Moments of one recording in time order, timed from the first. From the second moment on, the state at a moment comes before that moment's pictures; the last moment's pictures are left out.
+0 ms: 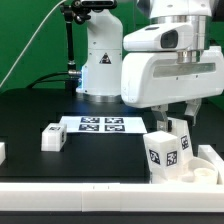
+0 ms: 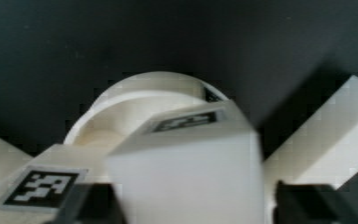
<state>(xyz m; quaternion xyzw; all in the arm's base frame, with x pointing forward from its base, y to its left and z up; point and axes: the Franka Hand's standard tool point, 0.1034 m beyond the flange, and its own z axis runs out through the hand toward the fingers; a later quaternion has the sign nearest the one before) 0.583 0.077 0.079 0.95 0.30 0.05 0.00</state>
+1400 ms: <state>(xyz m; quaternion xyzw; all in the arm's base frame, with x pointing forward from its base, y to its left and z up) 0.582 0.085 0.080 0.98 -0.21 0.05 -0.03</state>
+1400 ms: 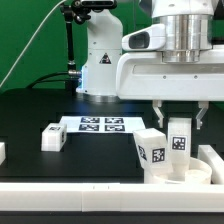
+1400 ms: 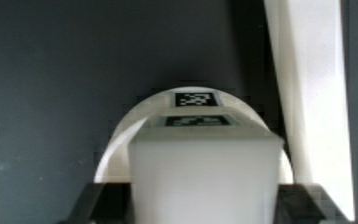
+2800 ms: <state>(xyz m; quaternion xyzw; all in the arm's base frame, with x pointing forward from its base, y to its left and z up) 0.574 0.005 0.117 0.99 -0.15 0.06 -0.02</state>
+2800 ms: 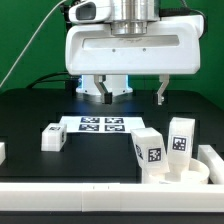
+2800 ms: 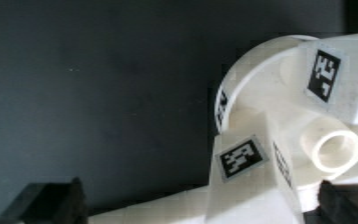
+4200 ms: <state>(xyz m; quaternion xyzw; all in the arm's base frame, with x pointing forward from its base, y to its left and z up) 0.521 -0.119 0.062 0.99 -0.10 0.03 0.00</state>
